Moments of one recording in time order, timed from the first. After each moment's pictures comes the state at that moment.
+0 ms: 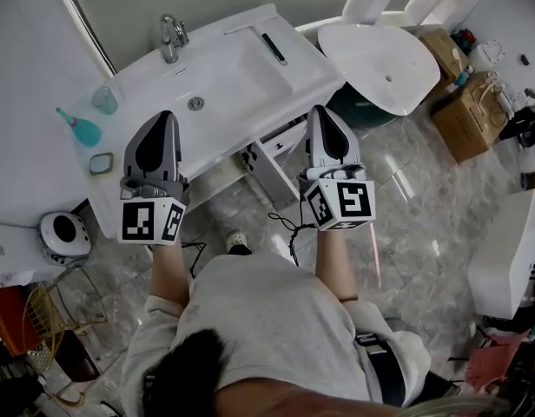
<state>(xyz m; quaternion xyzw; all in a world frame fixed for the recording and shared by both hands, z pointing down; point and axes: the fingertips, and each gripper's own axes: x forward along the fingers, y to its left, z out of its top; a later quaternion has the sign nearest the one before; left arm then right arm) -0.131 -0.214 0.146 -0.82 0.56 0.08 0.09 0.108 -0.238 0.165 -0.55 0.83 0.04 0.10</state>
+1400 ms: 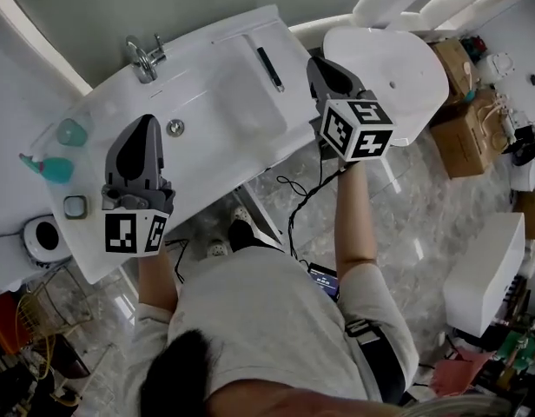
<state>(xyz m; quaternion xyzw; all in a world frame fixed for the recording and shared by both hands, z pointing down) -0.127 -0.412 0.179 -0.81 0.58 0.07 0.05 0.122 -0.559 0.208 -0.48 0.87 -0.07 -0.09</state>
